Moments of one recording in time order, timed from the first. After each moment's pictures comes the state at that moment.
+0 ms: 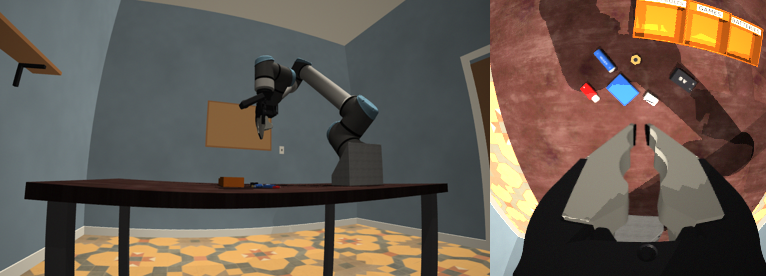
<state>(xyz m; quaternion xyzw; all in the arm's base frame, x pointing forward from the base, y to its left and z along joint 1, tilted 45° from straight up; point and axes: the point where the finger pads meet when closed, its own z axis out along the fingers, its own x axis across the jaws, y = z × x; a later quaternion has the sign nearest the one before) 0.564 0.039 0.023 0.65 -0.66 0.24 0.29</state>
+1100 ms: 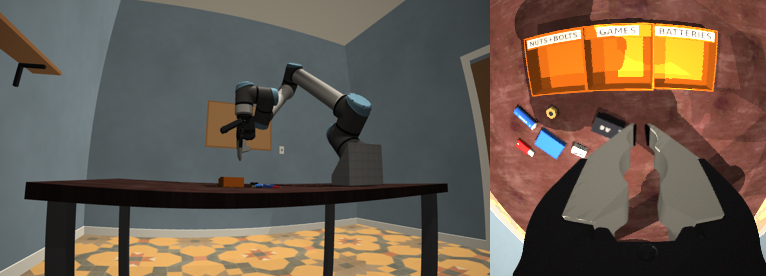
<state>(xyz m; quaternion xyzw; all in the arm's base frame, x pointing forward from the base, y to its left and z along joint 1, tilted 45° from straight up) 0.613 -0.123 0.057 0.61 -0.69 0.25 0.28</state>
